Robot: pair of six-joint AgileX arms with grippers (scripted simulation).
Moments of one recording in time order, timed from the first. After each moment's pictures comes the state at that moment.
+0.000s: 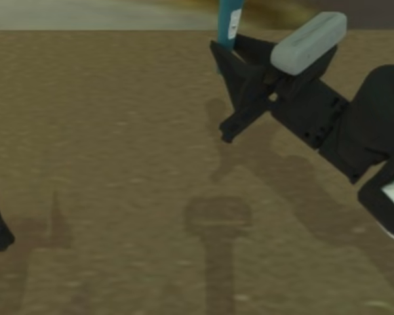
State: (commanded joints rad) left arm 0.00 0.00 0.00 0.00 0.00 0.00; right arm 0.63 1.62 0.71 1.06 -0.14 0.07
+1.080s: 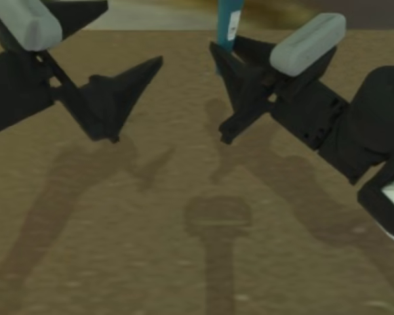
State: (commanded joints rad) left arm -0.30 1.10 0.69 0.40 0.65 0.10; right arm 0.63 1.62 0.71 1.06 -0.14 0.07
